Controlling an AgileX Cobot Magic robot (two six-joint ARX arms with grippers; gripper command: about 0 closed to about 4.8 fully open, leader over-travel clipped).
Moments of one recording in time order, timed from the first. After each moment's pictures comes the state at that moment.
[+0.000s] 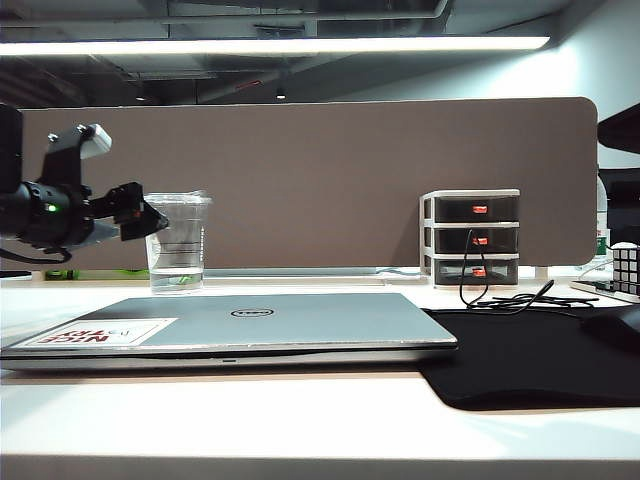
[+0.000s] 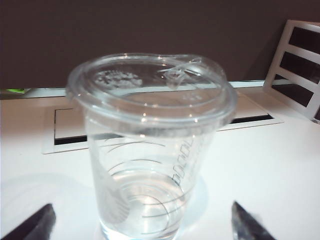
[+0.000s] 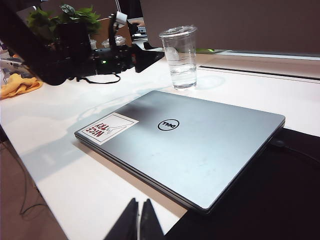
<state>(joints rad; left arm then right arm) 0.00 2.00 0.90 1.06 0.42 -0.06 0.30 0.00 0.01 -0.04 -0.47 0.13</state>
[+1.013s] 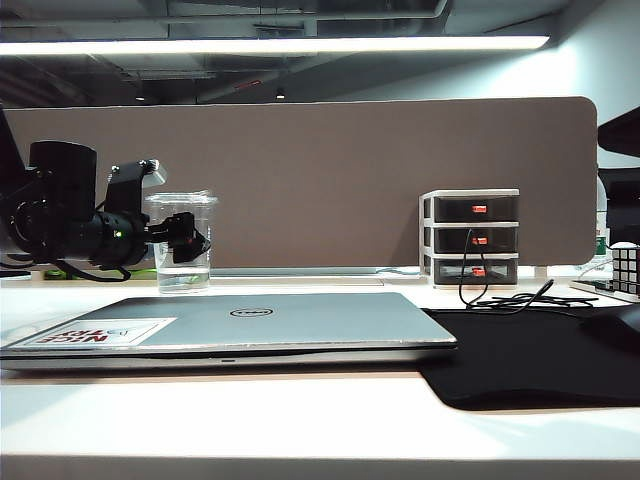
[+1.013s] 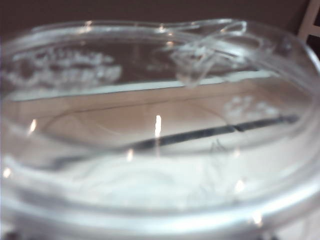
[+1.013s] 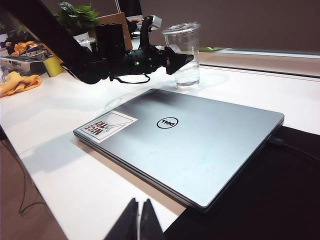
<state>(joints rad) -0.07 2.23 1.21 0.96 0.34 -0.03 0.30 0.00 0.01 -0.04 -0.47 0.13</state>
